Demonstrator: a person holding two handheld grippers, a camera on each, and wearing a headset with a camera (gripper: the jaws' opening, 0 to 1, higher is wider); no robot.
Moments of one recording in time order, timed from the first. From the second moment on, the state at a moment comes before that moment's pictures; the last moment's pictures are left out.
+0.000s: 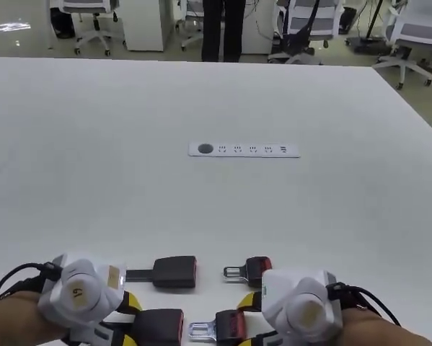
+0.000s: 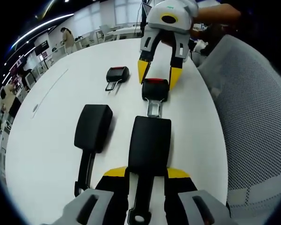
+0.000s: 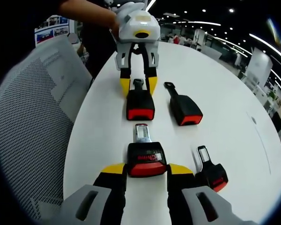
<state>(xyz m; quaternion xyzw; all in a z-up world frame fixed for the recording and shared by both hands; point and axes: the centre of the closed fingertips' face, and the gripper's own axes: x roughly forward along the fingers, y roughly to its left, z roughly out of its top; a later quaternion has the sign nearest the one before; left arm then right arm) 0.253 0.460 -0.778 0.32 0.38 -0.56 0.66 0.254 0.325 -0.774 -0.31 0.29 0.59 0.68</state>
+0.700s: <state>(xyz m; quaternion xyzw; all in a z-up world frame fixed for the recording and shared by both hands) 0.254 0.460 -0.779 0.31 0.38 -0.56 0.66 0.253 0.338 -0.771 -0.31 0.29 0.59 0.68</state>
